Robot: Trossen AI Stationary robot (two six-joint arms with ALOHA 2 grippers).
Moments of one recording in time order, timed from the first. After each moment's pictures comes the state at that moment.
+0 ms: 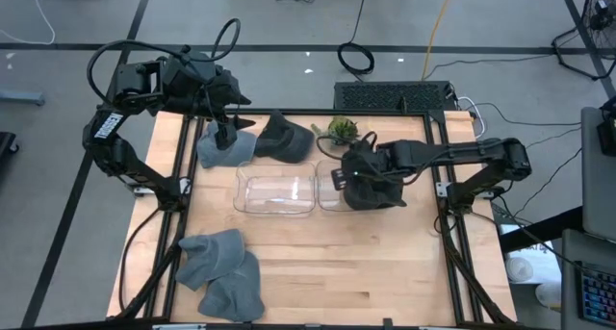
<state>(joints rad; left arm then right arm) 0.26 1.49 2.23 -1.44 -0.06 0.07 0.00 1.50 1.33 -0.93 0.23 1.19</state>
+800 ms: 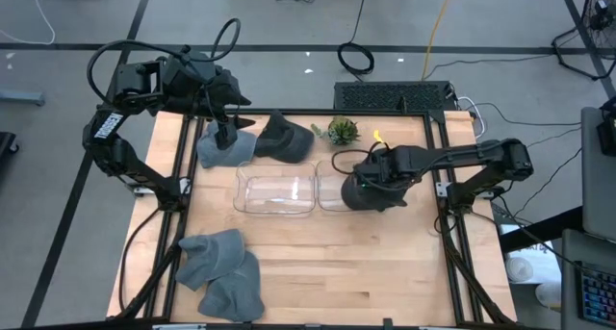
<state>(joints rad) 0.26 1.49 2.23 -1.44 -0.06 0.05 0.02 1.49 1.25 -1.34 0.21 1.37</state>
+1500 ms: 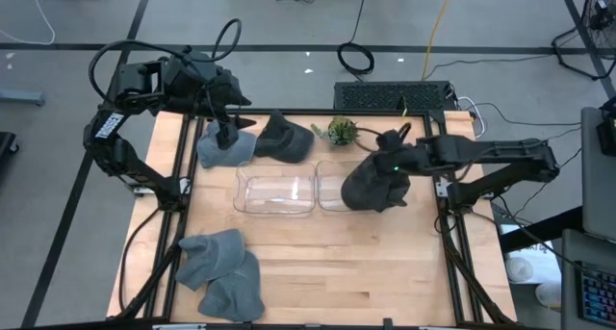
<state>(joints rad) 0.26 1.50 2.23 -1.44 -0.06 0.05 0.03 1.23 1.27 -1.00 0.35 1.05</state>
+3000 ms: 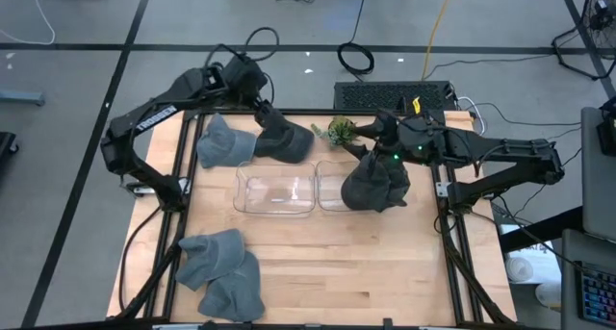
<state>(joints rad) 0.54 1.51 1.69 -1.06 -0.19 -0.14 -0.01 1.17 1.27 -0.44 0.36 0.30</state>
